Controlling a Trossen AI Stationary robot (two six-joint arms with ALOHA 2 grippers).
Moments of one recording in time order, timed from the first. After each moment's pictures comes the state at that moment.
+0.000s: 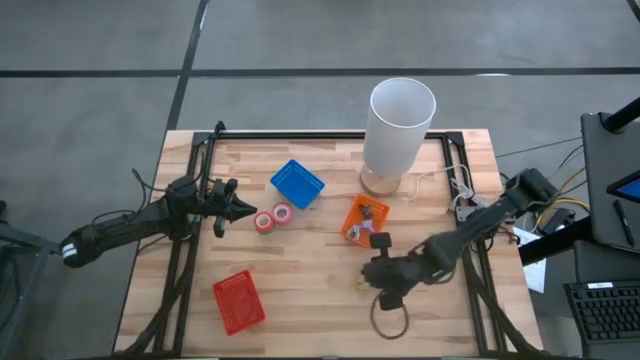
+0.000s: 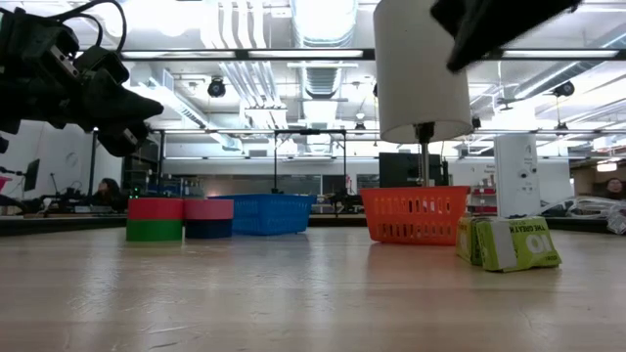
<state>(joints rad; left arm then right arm) 0.43 0.23 0.01 0.09 0.50 -0.35 0.56 1.56 1.12 -0.54 0.38 0.28</state>
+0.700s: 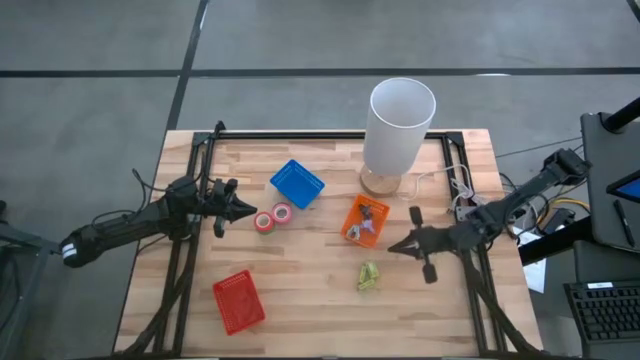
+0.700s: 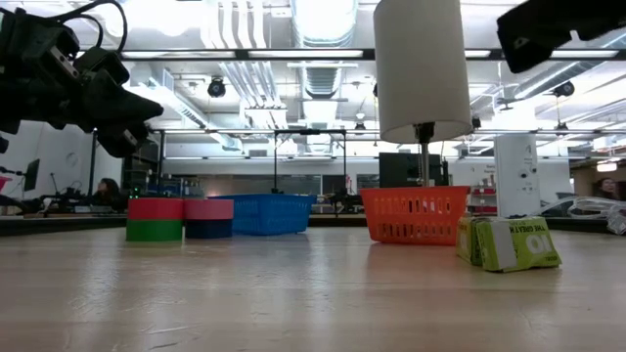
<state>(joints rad) 0.43 0.23 0.01 0.08 0.50 -0.35 0.55 0.84 0.43 0.10 0.41 0.17</state>
